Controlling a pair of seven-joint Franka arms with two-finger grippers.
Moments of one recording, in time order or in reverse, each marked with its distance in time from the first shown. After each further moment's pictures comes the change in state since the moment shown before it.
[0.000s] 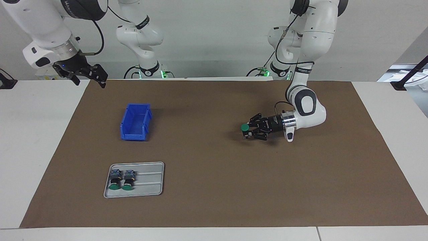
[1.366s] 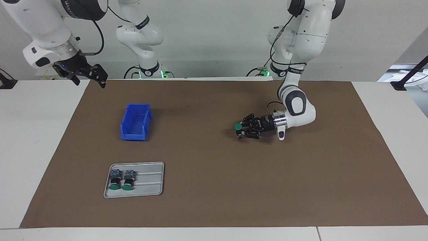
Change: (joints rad) left arm -0.054 0.019 -0.001 -0.046 -0.067 0.057 0.119; right arm 0.000 0.000 0.000 0.000 0.000 0.000 0.000
